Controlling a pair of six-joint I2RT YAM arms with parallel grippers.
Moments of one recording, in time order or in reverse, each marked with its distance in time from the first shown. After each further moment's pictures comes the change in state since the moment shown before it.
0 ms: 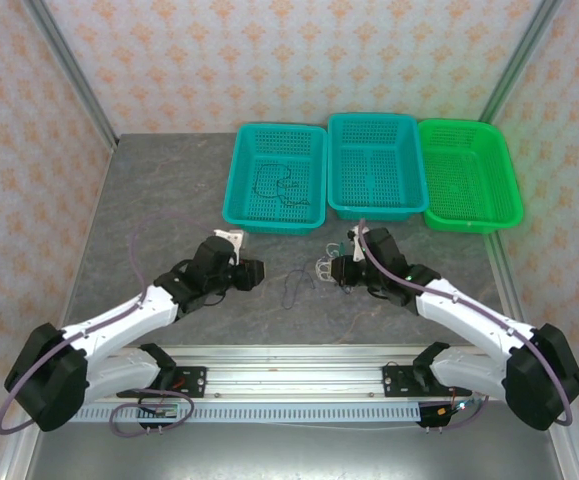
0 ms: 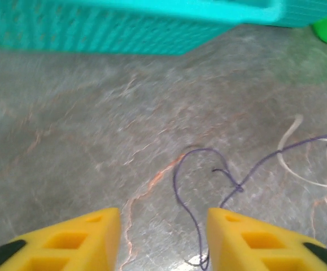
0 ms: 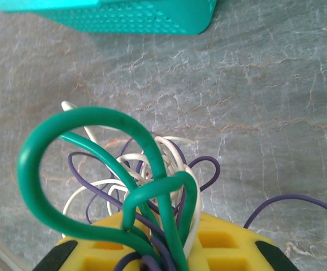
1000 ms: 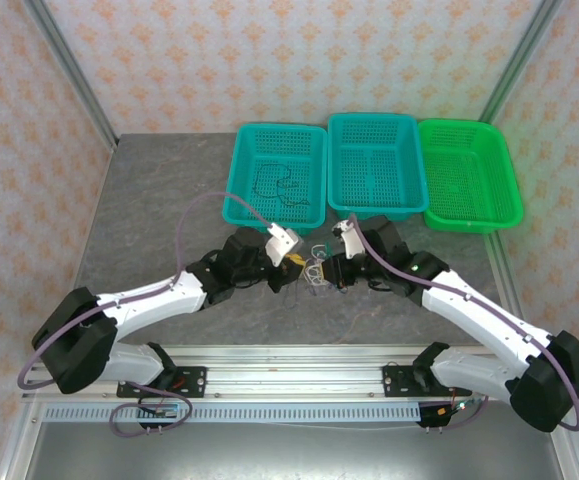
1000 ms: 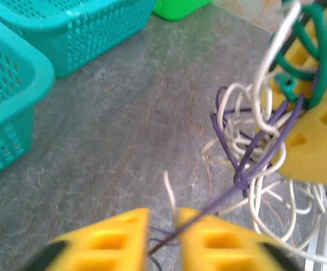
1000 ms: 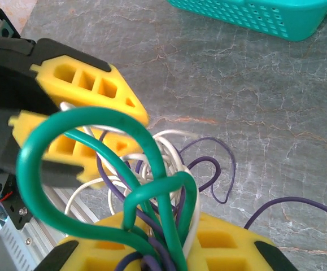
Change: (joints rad) left arm -0.144 0.258 0.110 0.304 0.176 0.426; right arm 0.042 -0.016 0.178 -0.194 -0.149 -0.160
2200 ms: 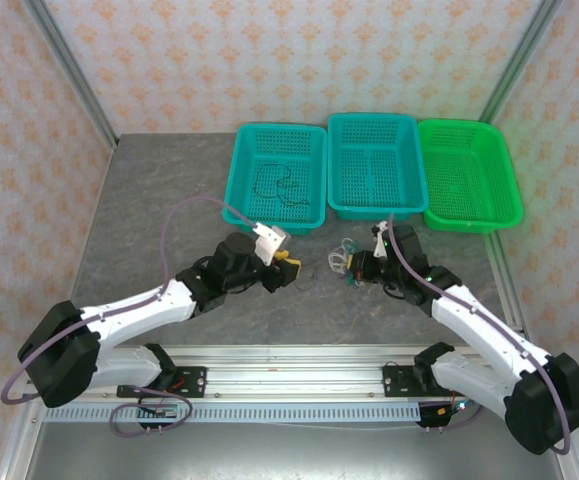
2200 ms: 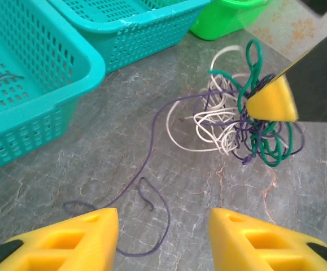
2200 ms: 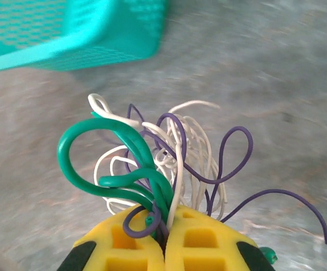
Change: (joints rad) left arm -0.011 -0.095 -0.045 -0.022 -0.119 -0.122; right arm -0.184 -0.101 -0.183 0.123 0.077 0.228
